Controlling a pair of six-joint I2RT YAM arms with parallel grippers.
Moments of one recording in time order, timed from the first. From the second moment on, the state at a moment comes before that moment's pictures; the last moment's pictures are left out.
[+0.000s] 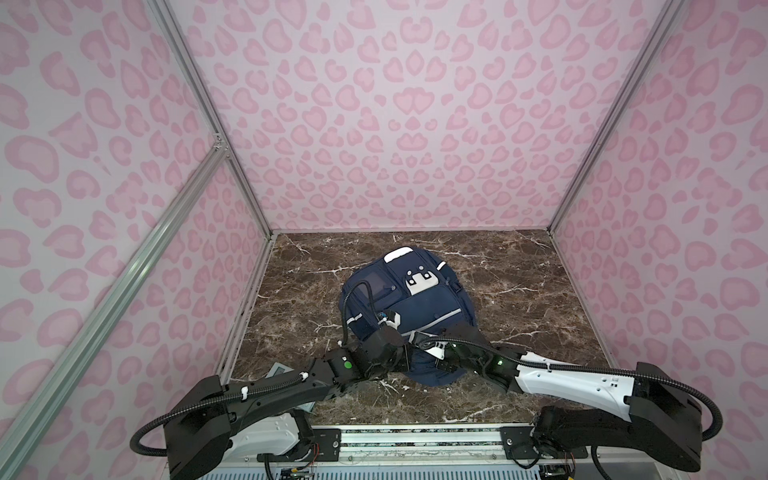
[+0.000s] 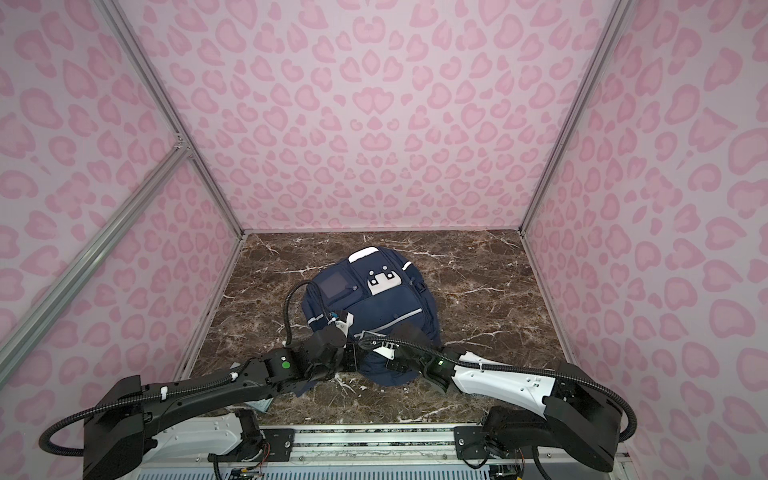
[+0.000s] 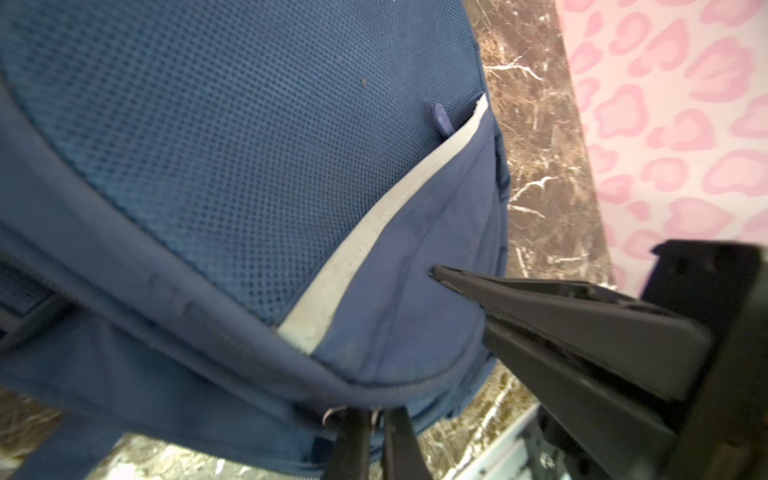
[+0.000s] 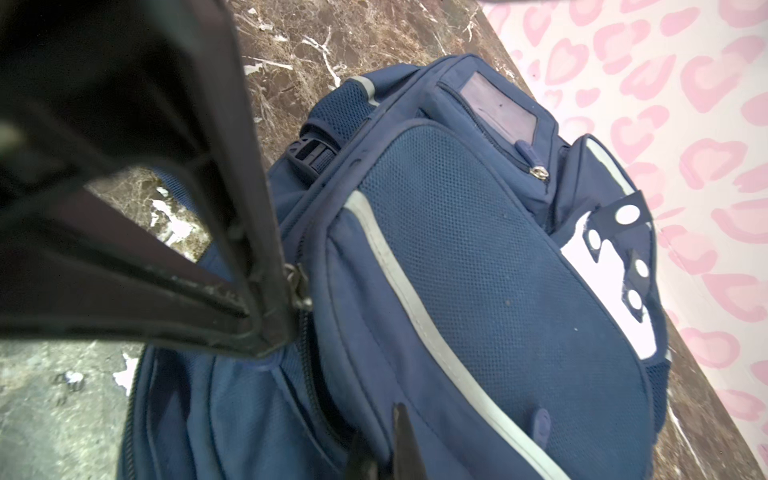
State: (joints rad) left arm -1.01 1.17 0.62 -0.17 -0.07 -0.94; right arm 0.97 1.26 0.60 0.00 0.12 -0.45
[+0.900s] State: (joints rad) left arm -0.79 0.98 0.56 -0.35 0.11 -0.86; right arm 0.99 1.30 0.59 0.01 0.14 -0.47
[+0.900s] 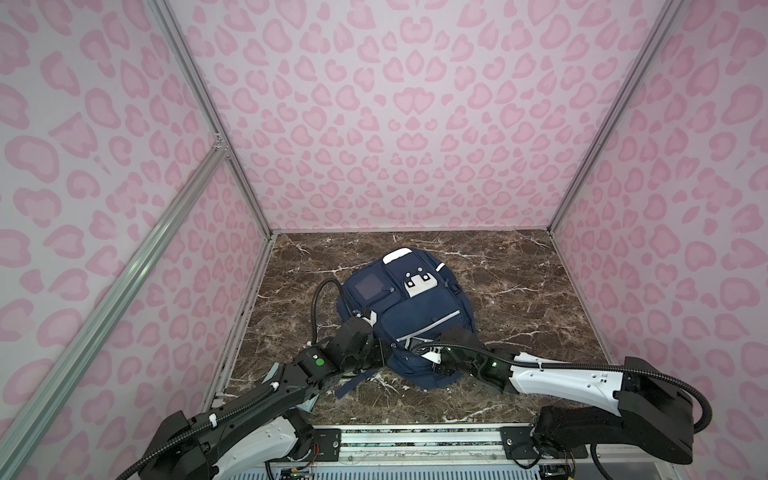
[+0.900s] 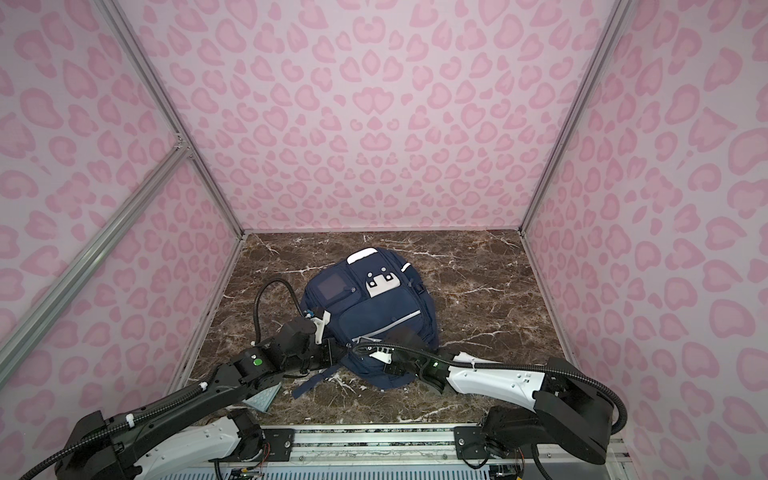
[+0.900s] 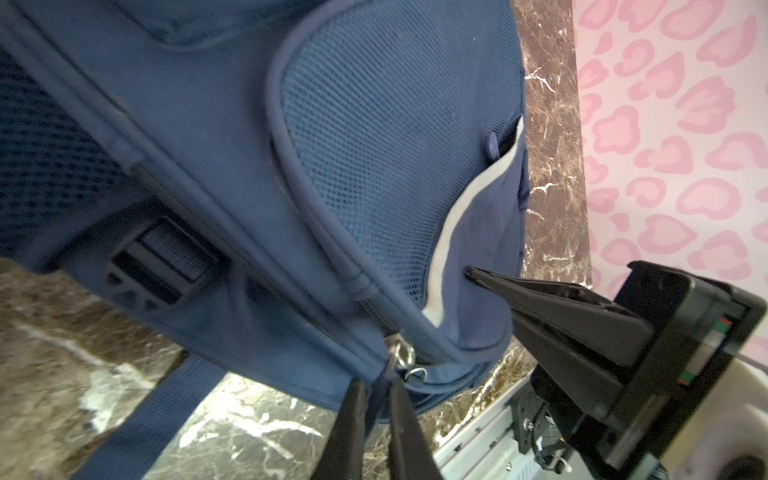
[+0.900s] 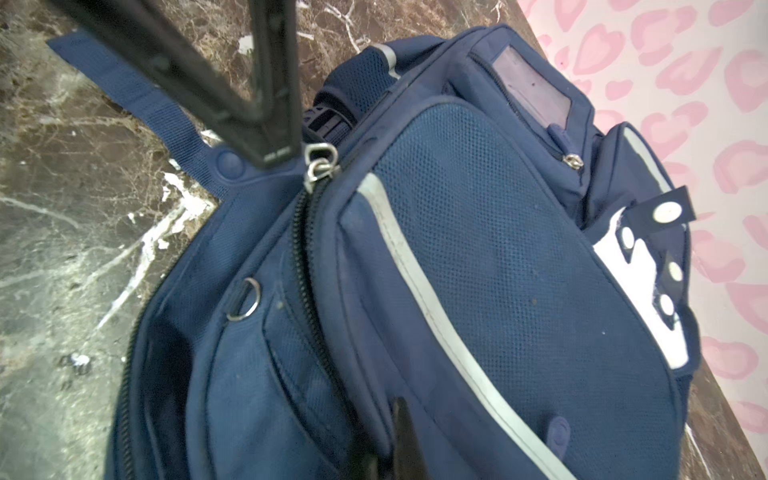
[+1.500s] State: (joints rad) left arm -0.91 1.06 0.56 -0.30 -0.12 -0.63; right arm 0.99 1.29 0.59 0.00 0.15 -0.47
